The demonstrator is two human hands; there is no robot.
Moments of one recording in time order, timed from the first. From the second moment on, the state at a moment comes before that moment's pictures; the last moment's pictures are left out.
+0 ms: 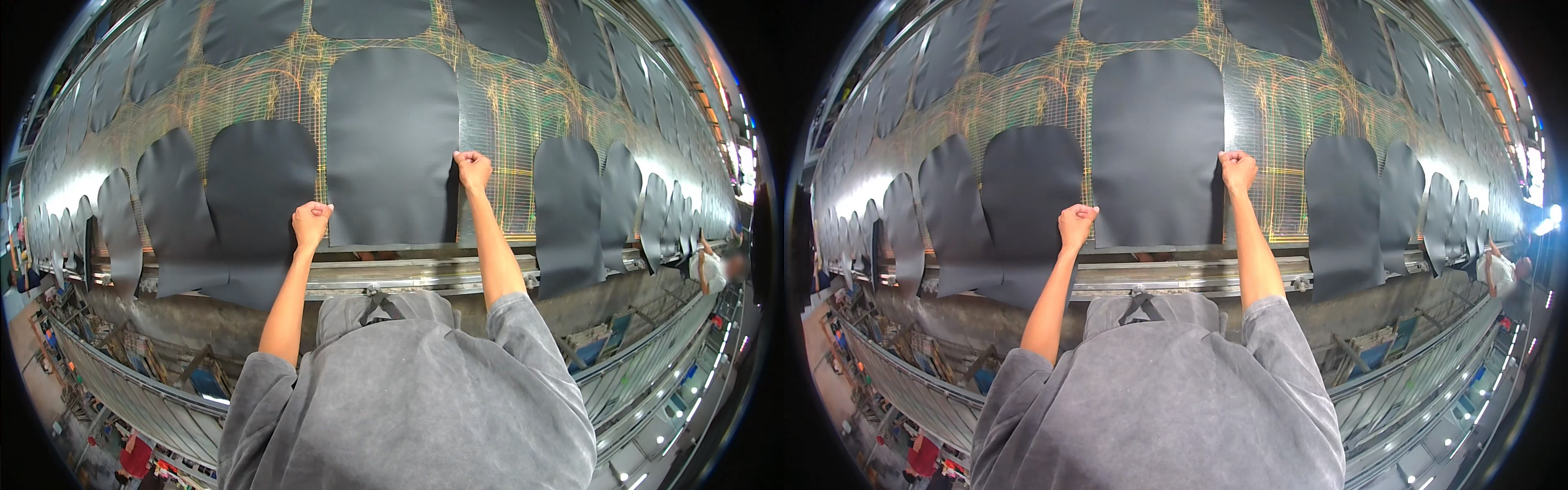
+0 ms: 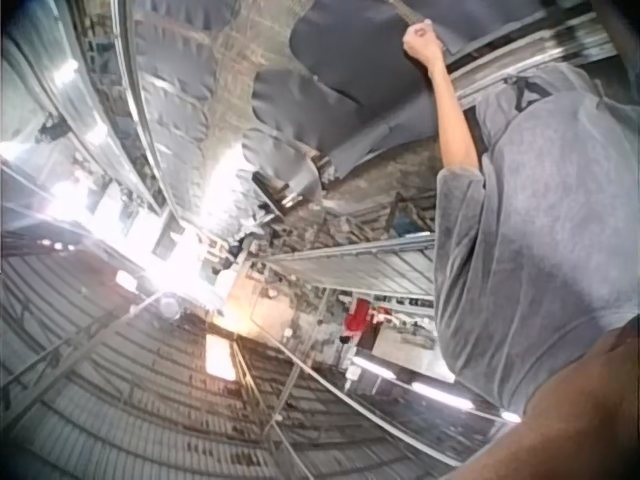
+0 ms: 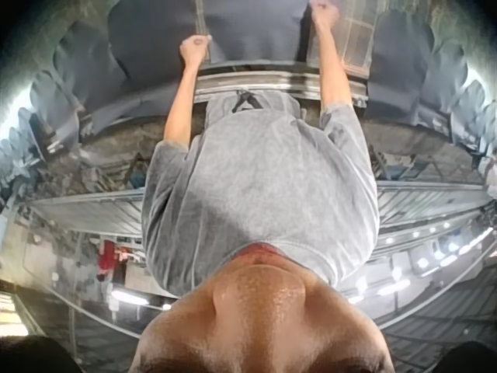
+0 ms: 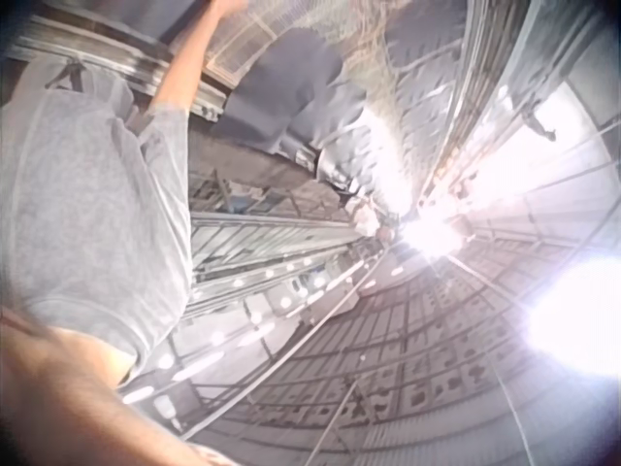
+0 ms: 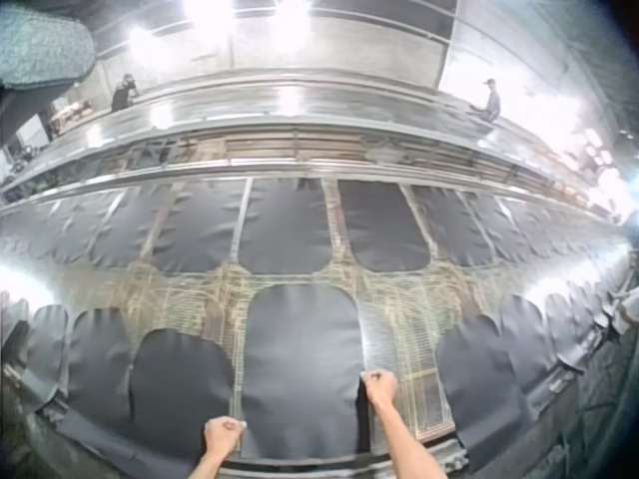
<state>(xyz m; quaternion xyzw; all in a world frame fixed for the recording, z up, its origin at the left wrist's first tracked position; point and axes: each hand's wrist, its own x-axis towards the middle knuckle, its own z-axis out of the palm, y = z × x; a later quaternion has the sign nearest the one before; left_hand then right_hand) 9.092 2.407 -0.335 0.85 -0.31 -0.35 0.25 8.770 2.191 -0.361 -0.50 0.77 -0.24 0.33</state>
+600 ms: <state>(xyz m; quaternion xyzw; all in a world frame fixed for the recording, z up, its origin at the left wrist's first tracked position) 9.097 2.408 -0.337 0.84 -0.30 -0.37 0.26 8.766 2.187 -0.362 -0.51 0.77 -0.21 0.32</state>
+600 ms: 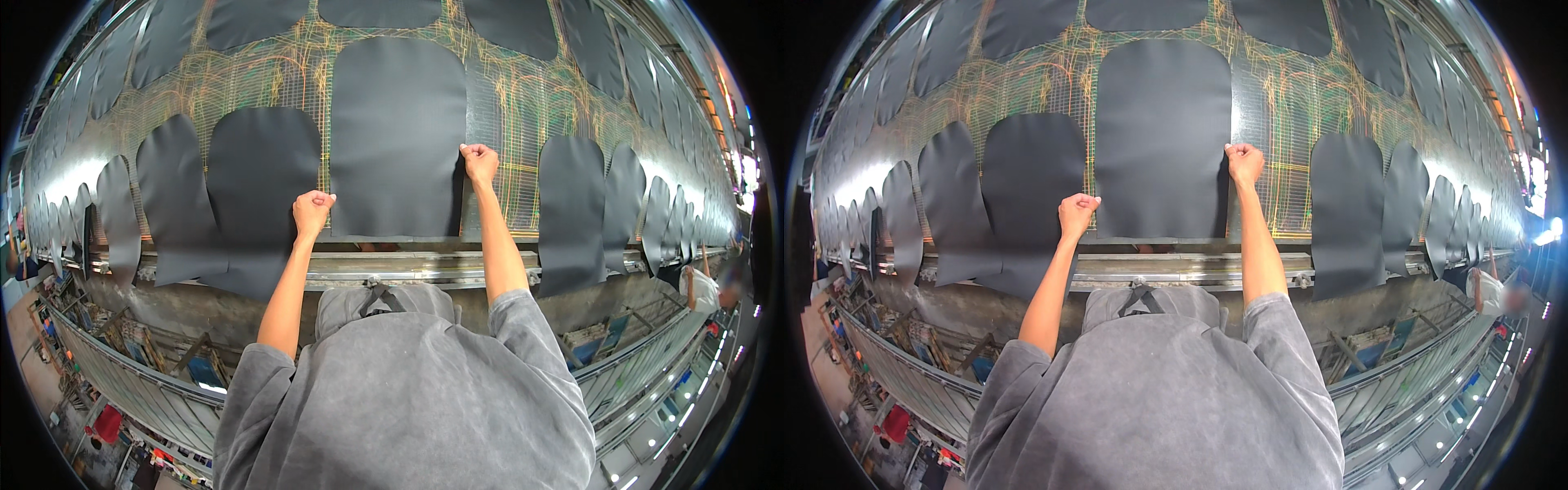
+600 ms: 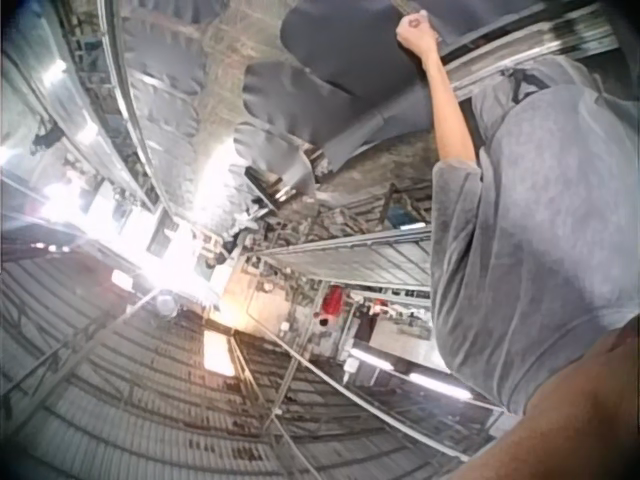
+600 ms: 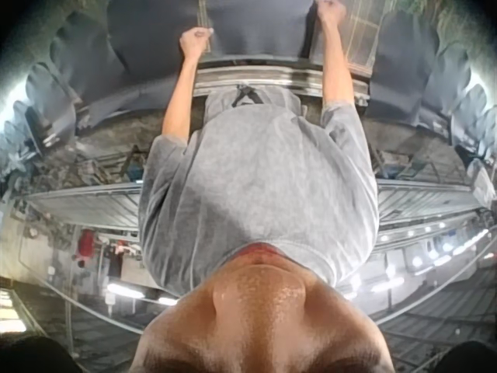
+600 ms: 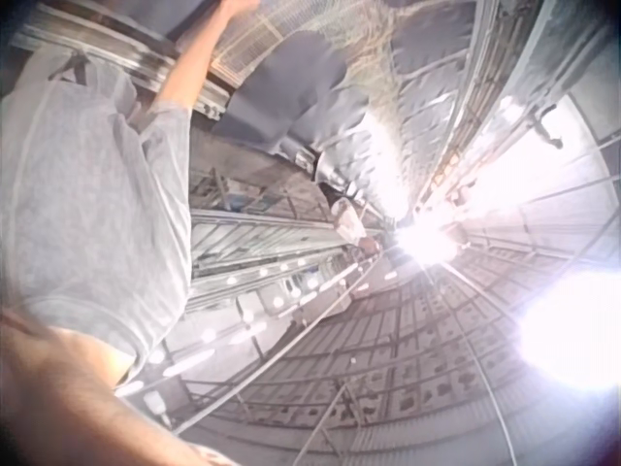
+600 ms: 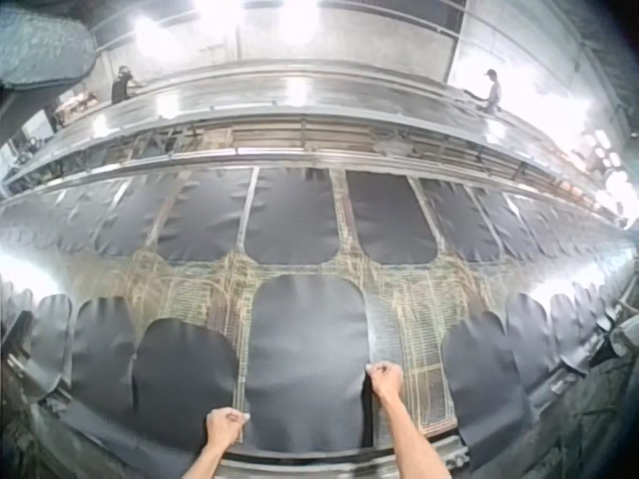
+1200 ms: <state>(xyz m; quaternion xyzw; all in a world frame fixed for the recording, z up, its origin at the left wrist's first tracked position) 9.096 2.408 -0.337 0.84 -0.32 -0.35 0.27 8.757 2.184 -0.369 -0.54 0.75 -0.20 0.32</state>
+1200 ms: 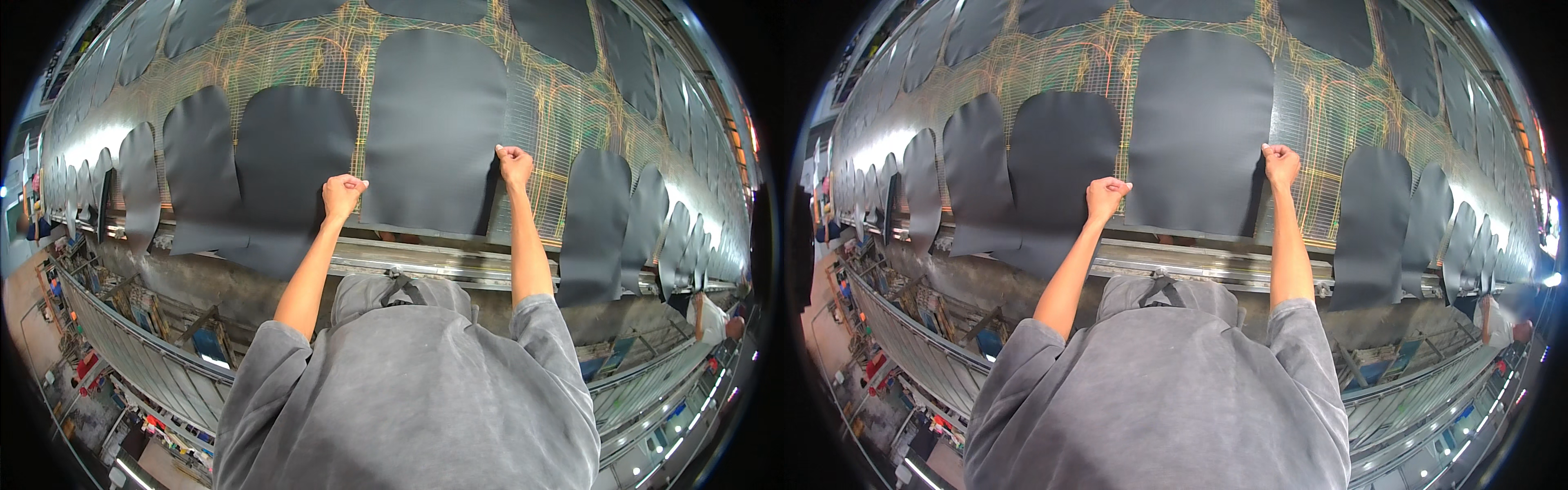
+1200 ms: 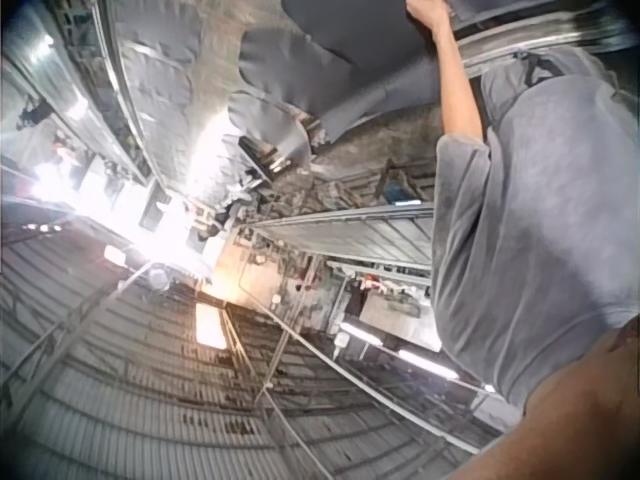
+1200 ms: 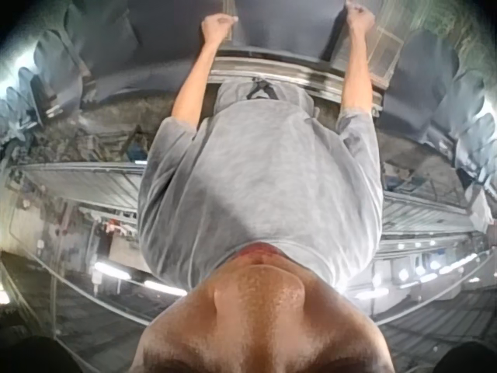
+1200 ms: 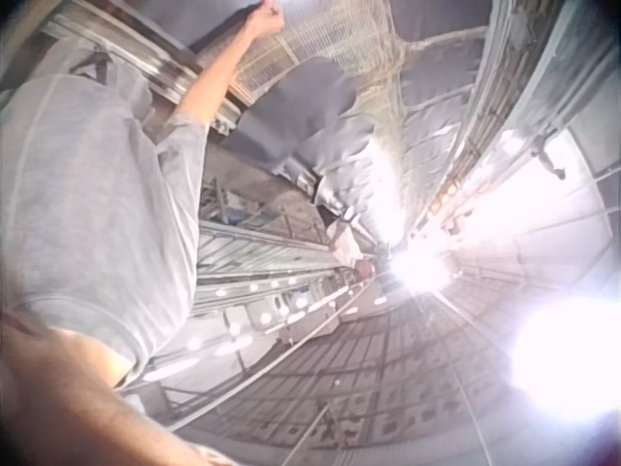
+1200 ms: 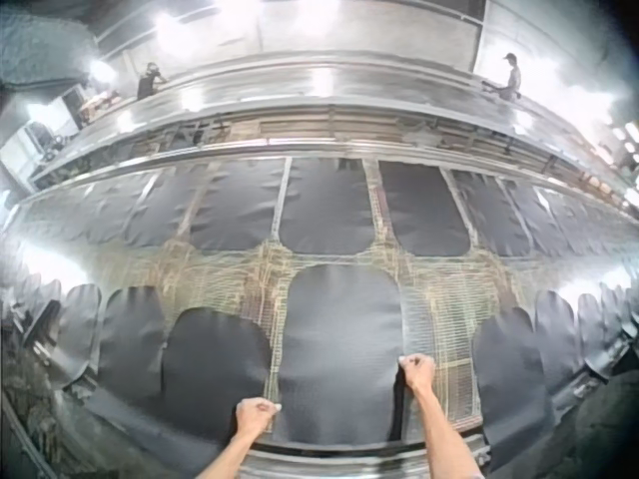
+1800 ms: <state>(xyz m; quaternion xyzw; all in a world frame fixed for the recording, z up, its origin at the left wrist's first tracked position) 9.095 2.405 -0.335 0.85 -0.31 -0.36 0.24 8.766 2.191 -0.363 -0.54 0.76 -0.19 0.29</state>
